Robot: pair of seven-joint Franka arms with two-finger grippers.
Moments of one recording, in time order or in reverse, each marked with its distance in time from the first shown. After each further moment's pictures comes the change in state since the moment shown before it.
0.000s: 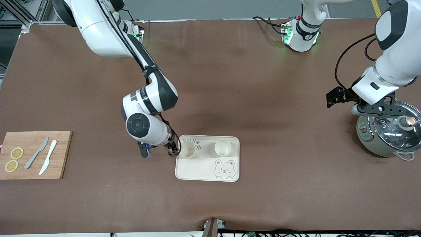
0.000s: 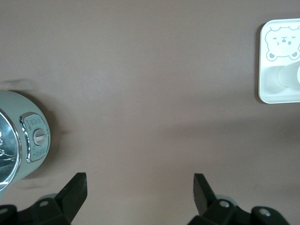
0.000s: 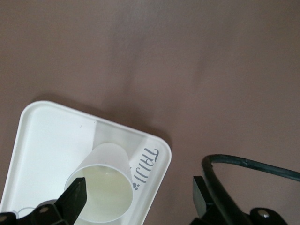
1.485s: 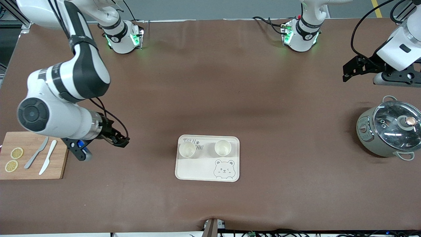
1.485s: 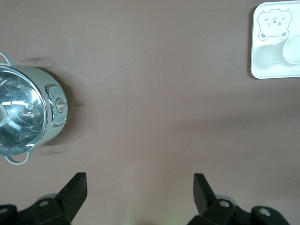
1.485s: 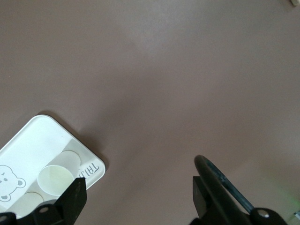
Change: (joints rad) left arm 0.012 -0.096 0.003 0.106 0.000 -0.258 0.017; right arm -0.256 -0.229 0.019 0.038 -0.048 -0.341 -0.689
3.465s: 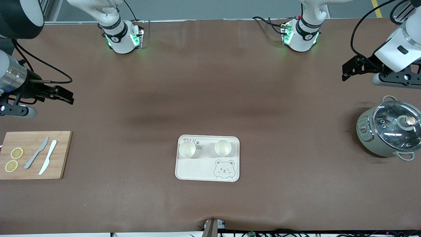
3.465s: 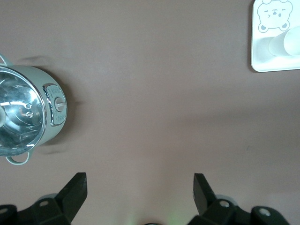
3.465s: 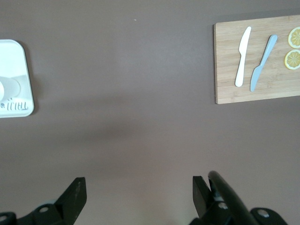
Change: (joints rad) left arm 0.000 0.006 0.000 0.003 0.000 -0.012 0.025; right arm -0.184 -0.397 0.046 -0.234 -0.157 -0.103 -0.802
